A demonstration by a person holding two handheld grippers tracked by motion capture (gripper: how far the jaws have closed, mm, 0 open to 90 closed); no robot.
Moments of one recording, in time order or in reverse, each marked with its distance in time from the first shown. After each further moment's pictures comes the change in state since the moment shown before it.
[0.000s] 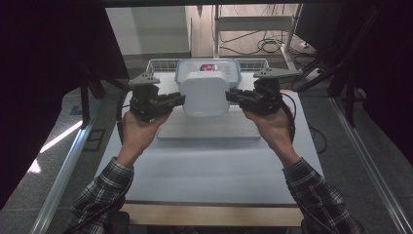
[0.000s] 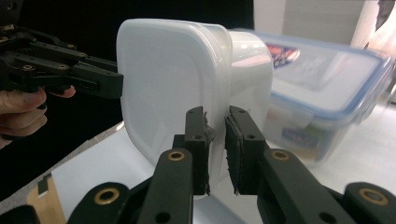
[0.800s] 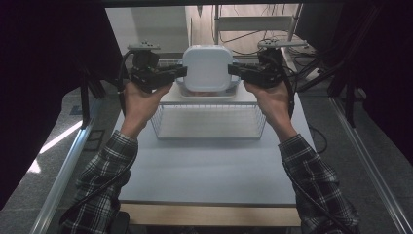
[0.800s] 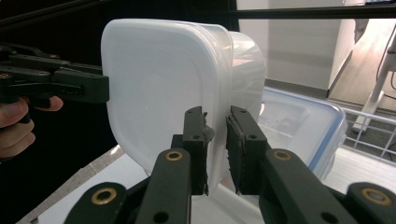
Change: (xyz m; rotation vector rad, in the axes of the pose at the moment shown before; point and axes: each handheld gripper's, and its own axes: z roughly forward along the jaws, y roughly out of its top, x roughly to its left) left arm 0.019 0.059 0.009 -0.044 0.001 -0.022; right arm -0.028 0.049 0.011 -0.054 -0.035 0.062
